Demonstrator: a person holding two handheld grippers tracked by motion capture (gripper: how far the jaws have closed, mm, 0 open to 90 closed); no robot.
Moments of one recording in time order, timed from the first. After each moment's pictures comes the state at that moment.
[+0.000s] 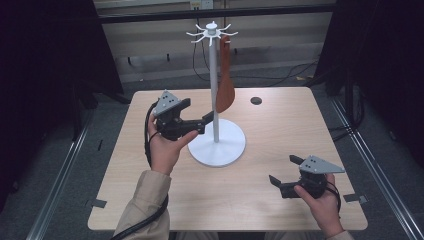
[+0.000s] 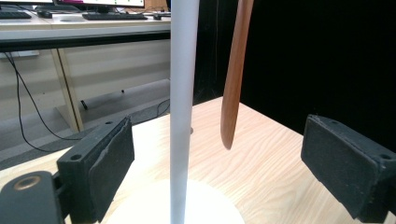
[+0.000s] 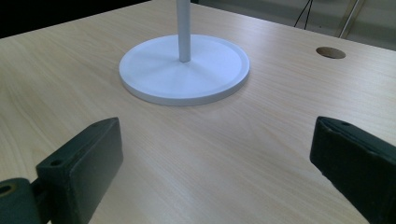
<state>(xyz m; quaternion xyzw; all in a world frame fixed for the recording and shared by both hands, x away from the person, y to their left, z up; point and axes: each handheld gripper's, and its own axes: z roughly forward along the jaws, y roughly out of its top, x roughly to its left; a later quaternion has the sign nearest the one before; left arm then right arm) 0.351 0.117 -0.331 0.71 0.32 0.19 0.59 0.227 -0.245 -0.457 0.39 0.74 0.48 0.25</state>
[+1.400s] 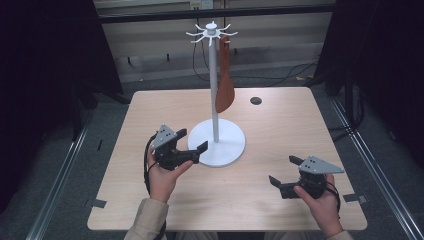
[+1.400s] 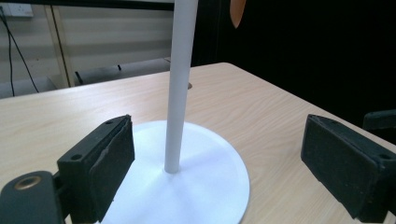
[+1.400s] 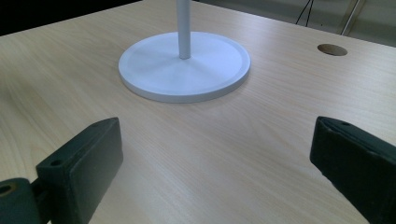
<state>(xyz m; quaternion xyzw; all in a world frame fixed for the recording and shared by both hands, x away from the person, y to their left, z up) 0.322 0.140 -0.412 0.72 0.34 0.17 0.58 0.227 -0.246 -0.460 0.40 0.74 0.48 0.24</state>
